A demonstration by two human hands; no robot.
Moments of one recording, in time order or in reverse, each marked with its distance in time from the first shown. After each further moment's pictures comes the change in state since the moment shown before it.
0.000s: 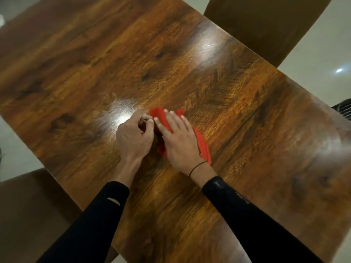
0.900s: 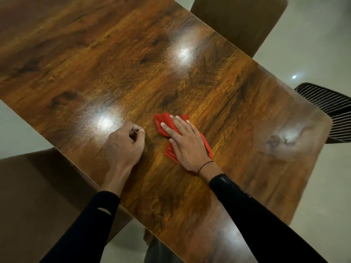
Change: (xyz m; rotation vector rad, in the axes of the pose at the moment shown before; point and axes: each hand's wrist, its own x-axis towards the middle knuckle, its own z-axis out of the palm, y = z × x) left_hand -0.092 -0.049 -0.059 -0.074 -0.067 0.036; right_hand -0.101 -0.023 0.013 -0.026 0.042 0.009
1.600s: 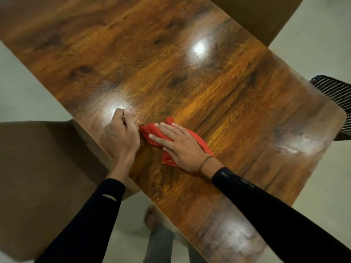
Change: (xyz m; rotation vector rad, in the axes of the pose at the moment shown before) left_hand -0.057 0.004 -0.017 -0.023 0.249 -0.271; right_hand -0.052 -0.030 0.002 0.084 -0.145 -0.413
